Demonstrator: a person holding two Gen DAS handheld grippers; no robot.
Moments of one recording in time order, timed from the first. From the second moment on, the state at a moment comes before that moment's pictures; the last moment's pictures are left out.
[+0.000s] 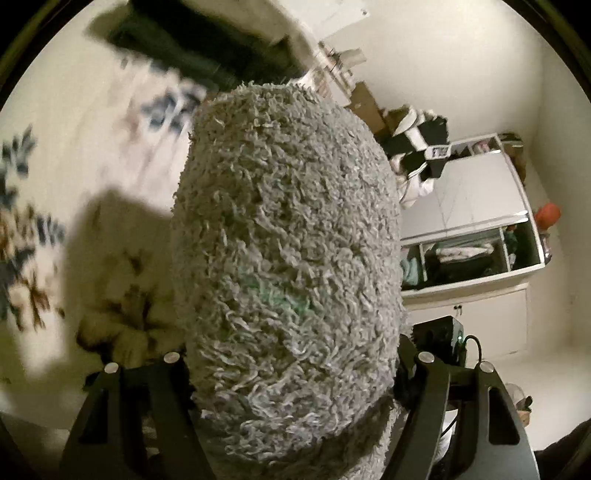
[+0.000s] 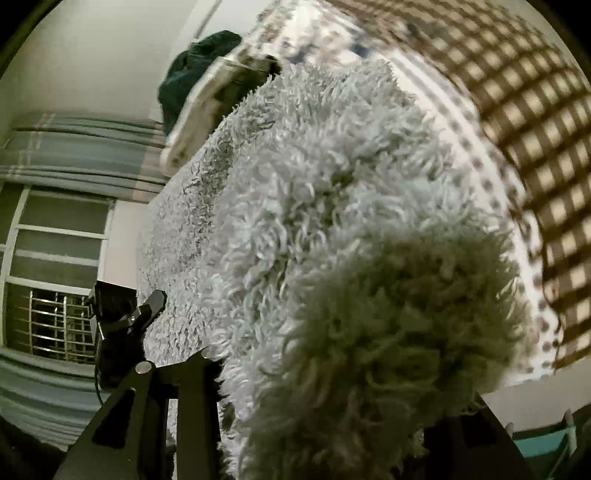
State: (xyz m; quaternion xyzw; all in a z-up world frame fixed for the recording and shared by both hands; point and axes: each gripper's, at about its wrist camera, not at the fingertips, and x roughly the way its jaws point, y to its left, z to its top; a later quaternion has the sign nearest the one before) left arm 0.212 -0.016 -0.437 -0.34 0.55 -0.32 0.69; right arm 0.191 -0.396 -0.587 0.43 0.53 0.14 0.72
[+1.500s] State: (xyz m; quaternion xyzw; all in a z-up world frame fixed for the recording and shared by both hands) left arm 0.632 0.057 -0.337 -0.12 0.56 -0.16 0.80; right arm 0.683 -0.290 -0.443 0.23 0.61 -0.03 0.76
